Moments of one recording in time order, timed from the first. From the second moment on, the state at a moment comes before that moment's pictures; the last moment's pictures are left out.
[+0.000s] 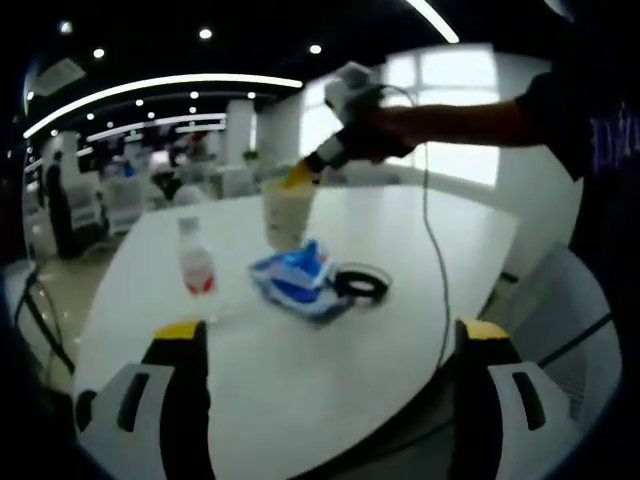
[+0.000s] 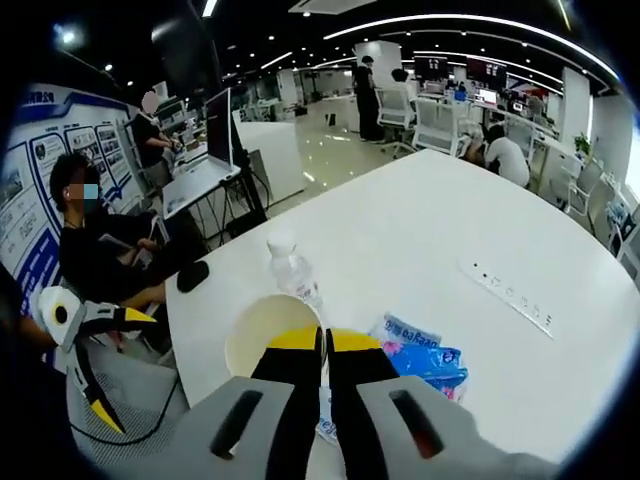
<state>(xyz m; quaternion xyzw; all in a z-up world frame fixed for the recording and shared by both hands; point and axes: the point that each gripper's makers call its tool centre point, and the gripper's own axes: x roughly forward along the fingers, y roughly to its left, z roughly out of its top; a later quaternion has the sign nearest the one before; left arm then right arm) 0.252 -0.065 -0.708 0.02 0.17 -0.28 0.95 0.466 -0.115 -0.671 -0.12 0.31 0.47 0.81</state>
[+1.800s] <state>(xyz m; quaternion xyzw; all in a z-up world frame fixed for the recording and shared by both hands) 0.258 -0.064 -0.721 0.03 0.18 -0.27 0.94 0.516 -0.079 -0.763 -0.10 0.33 0.43 0.84</state>
